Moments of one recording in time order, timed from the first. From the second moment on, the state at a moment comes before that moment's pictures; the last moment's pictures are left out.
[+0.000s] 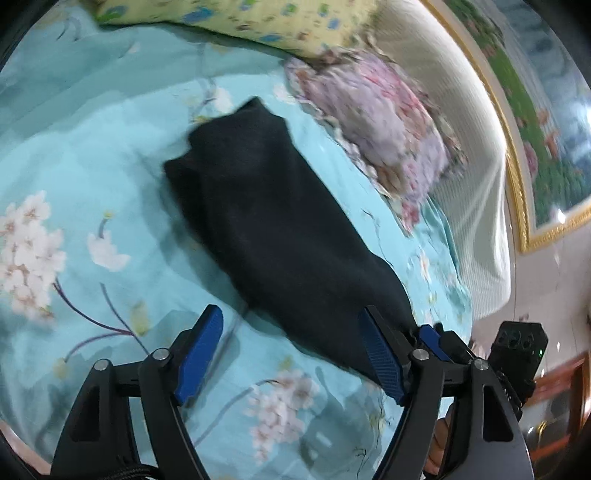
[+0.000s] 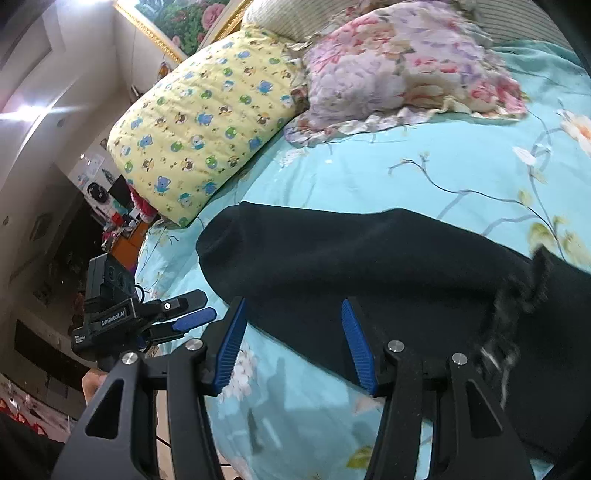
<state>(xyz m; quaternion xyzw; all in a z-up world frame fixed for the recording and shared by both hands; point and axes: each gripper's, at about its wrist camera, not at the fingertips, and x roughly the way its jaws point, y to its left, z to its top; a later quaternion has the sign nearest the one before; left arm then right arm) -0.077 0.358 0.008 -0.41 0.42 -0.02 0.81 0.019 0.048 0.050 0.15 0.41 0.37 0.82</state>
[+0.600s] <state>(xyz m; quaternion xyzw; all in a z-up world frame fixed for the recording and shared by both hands) -0.052 0.391 -0.017 -0.45 0.42 0.04 0.79 0.104 0.148 0.062 0.05 0.43 0.43 0.79</state>
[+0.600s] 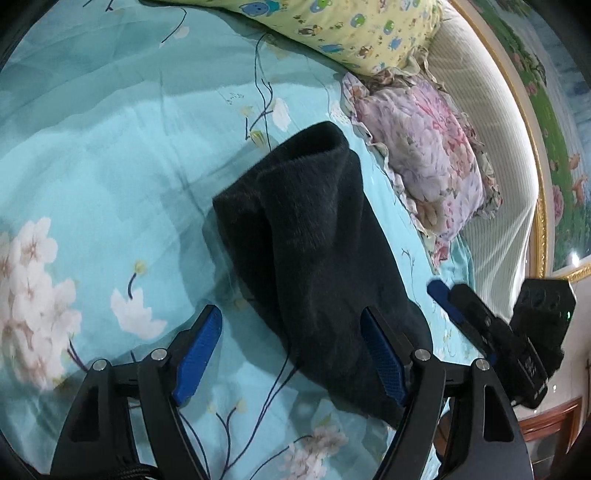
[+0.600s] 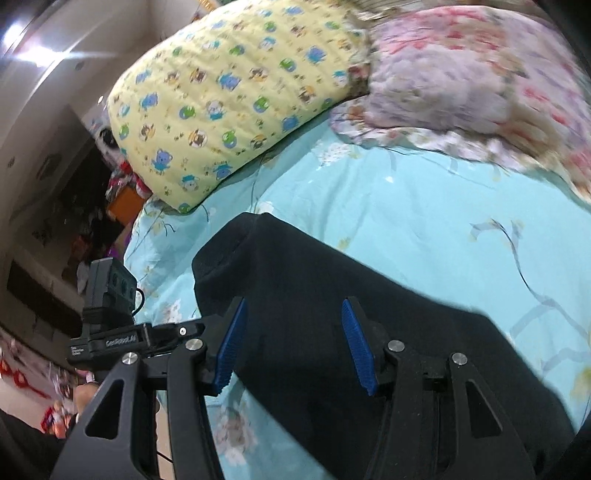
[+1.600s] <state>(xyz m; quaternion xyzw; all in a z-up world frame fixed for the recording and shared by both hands) -0.023 0.389 -0.014 -0.42 0.37 0.06 0.83 0.156 0.227 0.045 0.01 0.46 0.51 0.73</state>
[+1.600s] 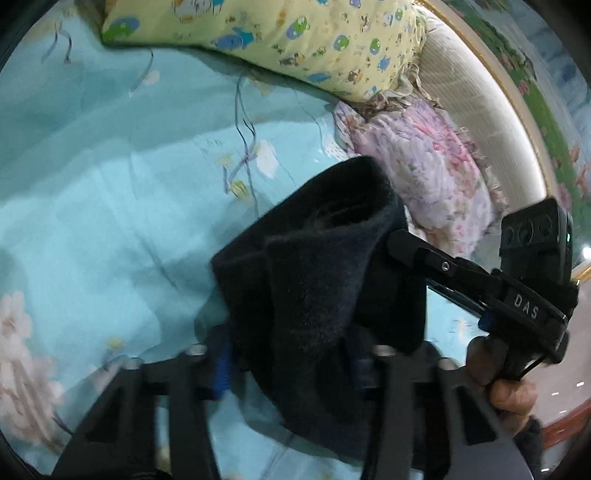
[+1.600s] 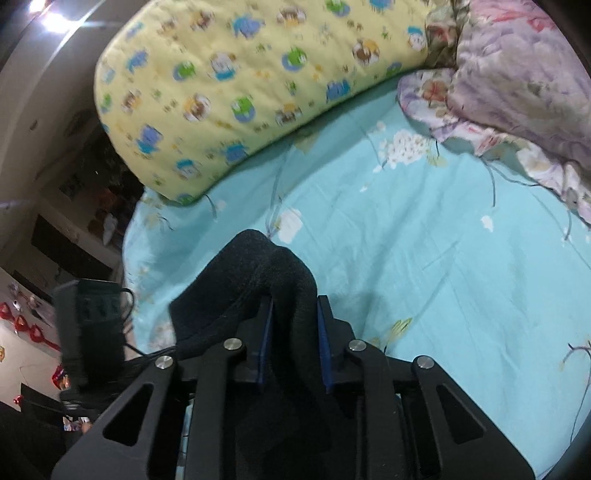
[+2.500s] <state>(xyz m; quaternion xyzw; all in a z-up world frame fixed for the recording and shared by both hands) -0.015 0.195 0.117 -0.29 0.34 -0.12 0.89 0.102 0.010 0.110 0.17 0.35 0.47 0.79</state>
